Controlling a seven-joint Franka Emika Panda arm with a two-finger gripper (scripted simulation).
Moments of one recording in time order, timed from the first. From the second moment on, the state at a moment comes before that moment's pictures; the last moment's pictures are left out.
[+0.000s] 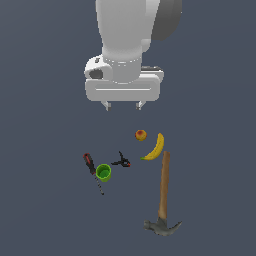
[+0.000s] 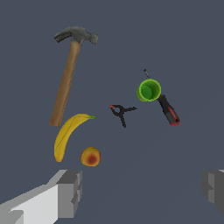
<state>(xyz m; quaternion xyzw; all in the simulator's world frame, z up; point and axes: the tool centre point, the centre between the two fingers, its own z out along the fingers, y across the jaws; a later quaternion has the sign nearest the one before) -0.006 -0.014 0.324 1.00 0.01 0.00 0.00</state>
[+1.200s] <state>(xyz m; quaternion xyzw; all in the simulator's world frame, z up) 0.058 0.023 0.278 1.00 -0.04 0.00 0.00</state>
